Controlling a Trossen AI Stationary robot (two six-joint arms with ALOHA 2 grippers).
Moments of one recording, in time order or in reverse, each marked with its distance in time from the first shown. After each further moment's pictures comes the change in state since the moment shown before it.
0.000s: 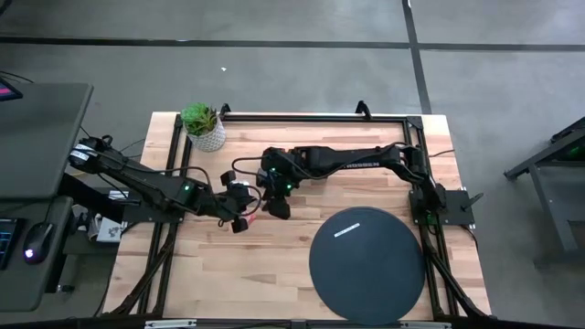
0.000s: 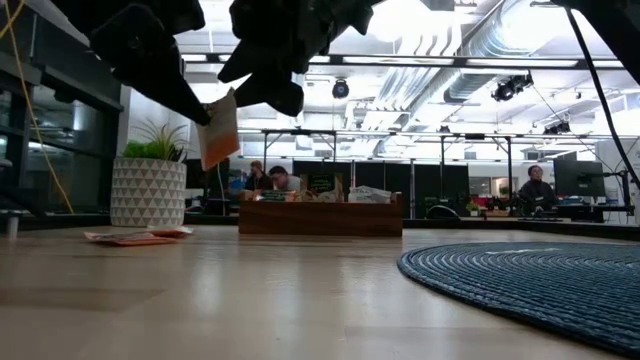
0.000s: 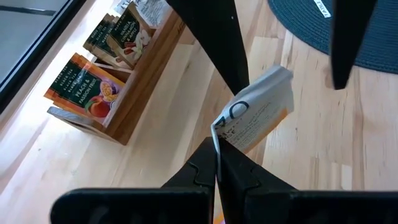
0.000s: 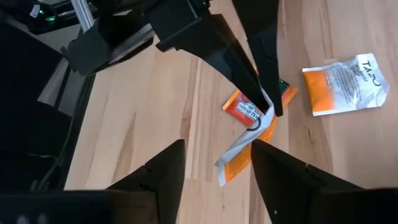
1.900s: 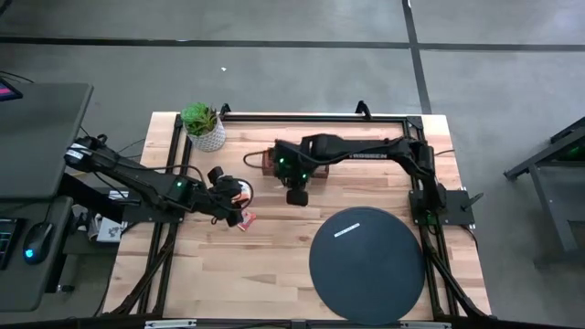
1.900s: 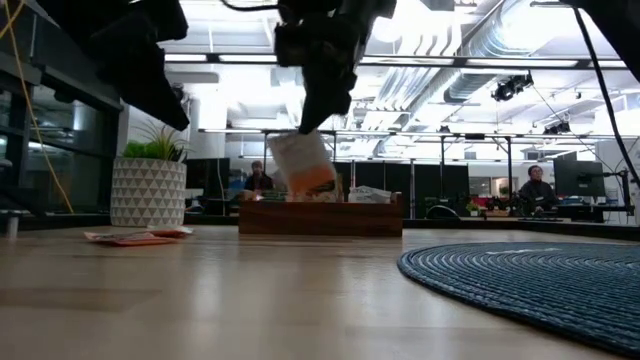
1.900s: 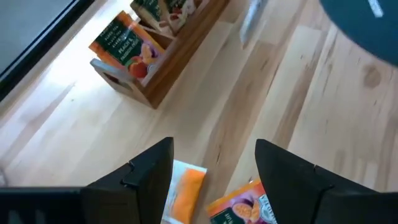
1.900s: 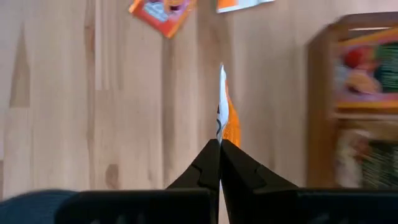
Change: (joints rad) left arm 0.001 -0.079 -0.008 -0.181 -0.057 -0.211; right arm -0.061 -0.052 0.000 -0.379 0.246 -0.158
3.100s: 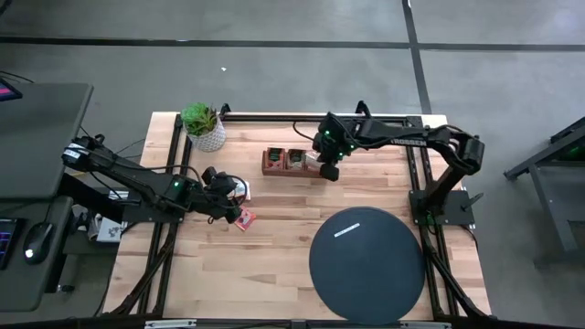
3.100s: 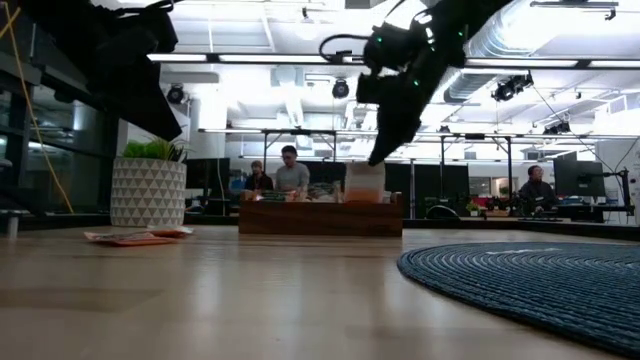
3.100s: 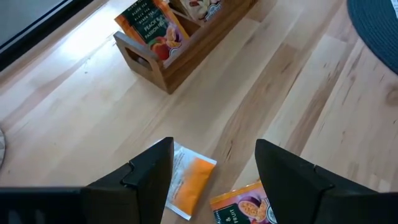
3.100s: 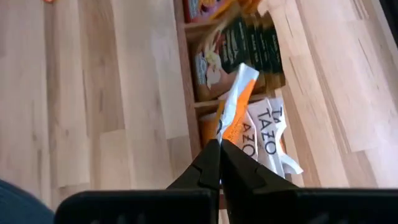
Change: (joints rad) left arm 0.000 -0.052 -0.068 -0.006 -0.039 -0.162; right arm -0.284 -0.392 -0.657 0.395 0.007 -0.133
